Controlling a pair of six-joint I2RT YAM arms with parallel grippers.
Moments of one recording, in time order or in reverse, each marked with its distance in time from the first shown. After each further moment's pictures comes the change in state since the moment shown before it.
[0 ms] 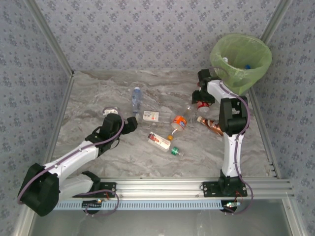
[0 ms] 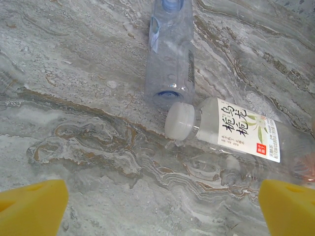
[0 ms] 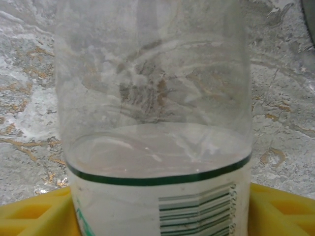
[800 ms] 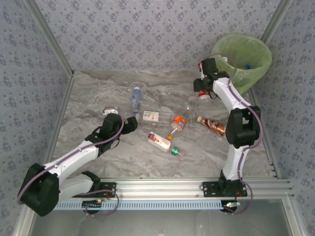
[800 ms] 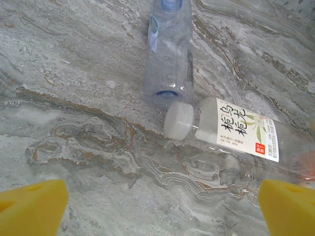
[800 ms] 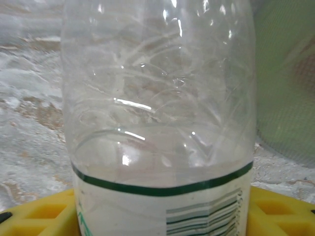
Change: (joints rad) left arm 0.000 0.000 0.002 0.000 0.004 0.000; right arm 0.036 -0.291 -0.051 0.075 0.011 -0.062
